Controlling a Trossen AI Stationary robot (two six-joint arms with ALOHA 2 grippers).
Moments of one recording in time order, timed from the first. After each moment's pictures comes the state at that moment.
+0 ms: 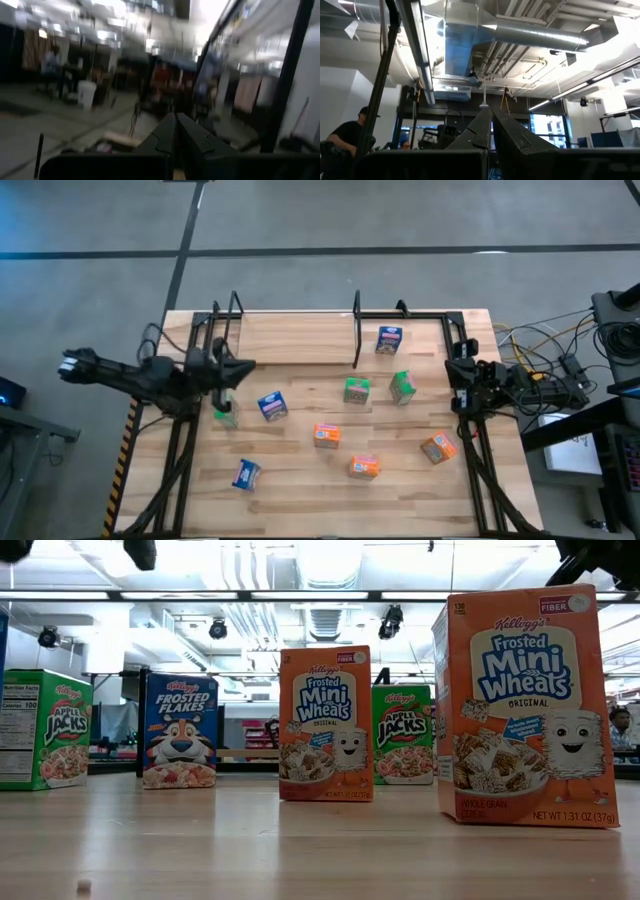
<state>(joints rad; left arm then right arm) -0.23 0.65 0.52 0.41 -0.43 -0.10 0.05 0.13 0.02 0.82 0.13 -0.18</state>
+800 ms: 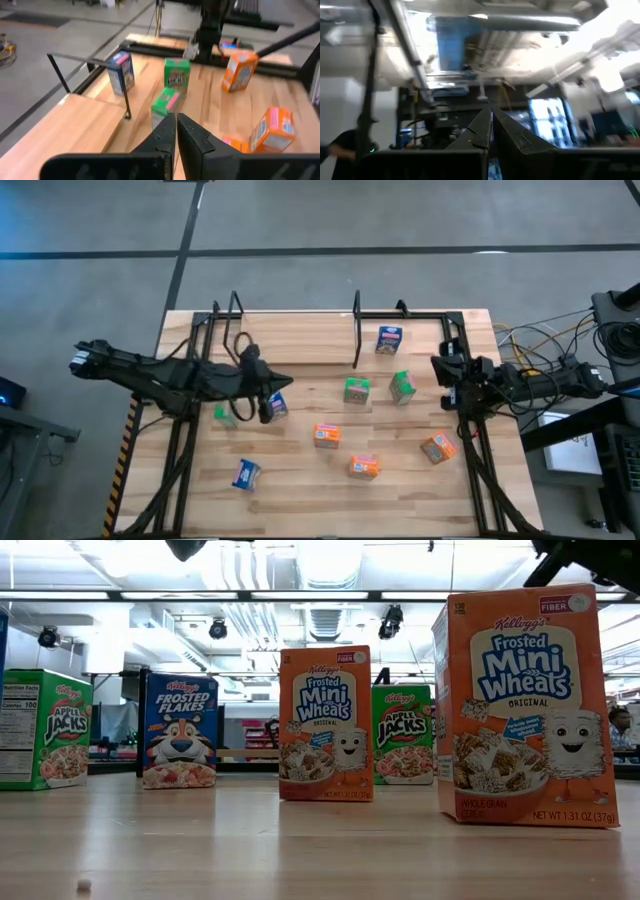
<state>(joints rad) -0.23 1.12 1.04 -0.37 -0.49 -0.24 0.05 0.58 0.09 1.13 0.21 -0.06</state>
